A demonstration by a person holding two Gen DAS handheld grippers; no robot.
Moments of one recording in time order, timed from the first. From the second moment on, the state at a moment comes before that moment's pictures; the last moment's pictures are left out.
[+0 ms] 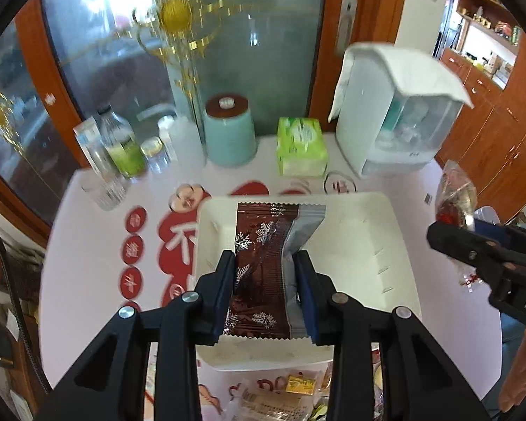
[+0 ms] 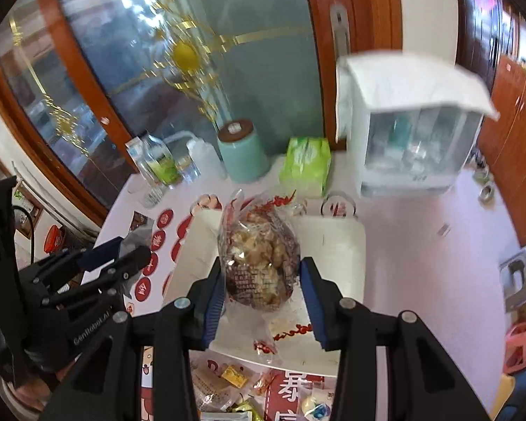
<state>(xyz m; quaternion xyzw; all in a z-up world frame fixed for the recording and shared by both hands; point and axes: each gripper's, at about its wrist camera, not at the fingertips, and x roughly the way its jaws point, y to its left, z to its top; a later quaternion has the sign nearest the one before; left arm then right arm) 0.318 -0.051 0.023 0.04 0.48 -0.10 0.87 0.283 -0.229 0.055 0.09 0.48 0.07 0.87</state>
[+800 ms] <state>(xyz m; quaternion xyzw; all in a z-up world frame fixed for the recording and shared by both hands) 0.302 -0.031 -0.030 0.02 0.50 -0.06 0.87 0.280 -0.235 -0.013 0.08 0.52 0.07 0.85</state>
